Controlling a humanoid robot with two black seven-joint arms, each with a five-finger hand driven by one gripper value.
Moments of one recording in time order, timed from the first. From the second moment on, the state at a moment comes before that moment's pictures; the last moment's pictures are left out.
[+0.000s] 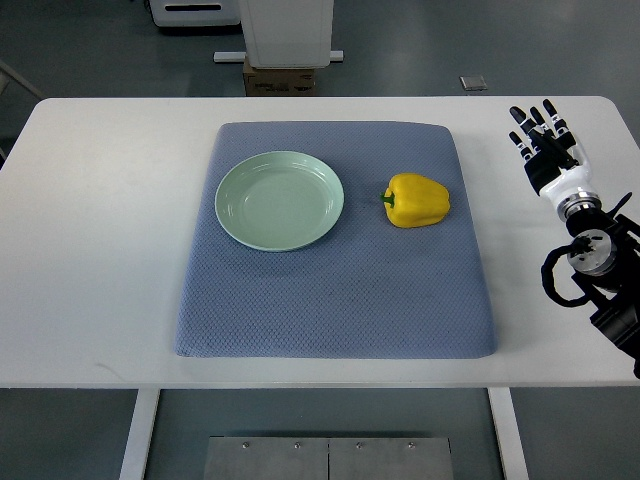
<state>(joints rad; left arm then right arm) -0.01 0.00 -0.11 -0.24 0.02 0.18 -0.18 0.83 -0.18 0.65 0.44 0.17 0.22 0.38</state>
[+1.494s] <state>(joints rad) -0.01 0.00 -0.11 -0.24 0.02 0.18 -0.18 0.82 -0.19 0.65 0.44 0.17 0.22 0.38</state>
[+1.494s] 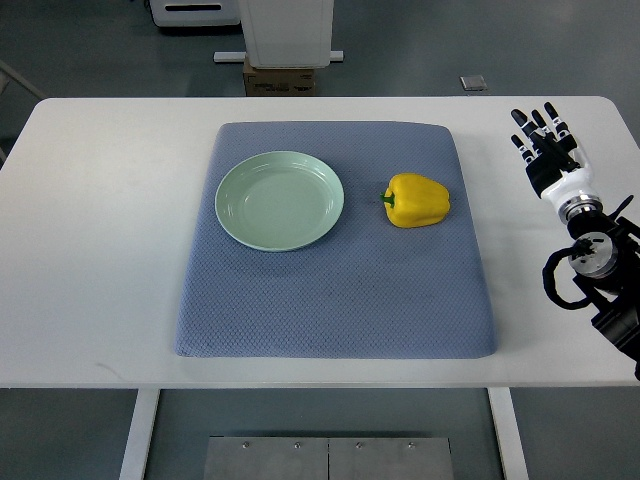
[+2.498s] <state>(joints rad) -0.01 0.00 -0.11 -0.24 0.02 0.18 -0.18 0.83 -0.19 0.65 0.43 0.17 0.22 0.38</state>
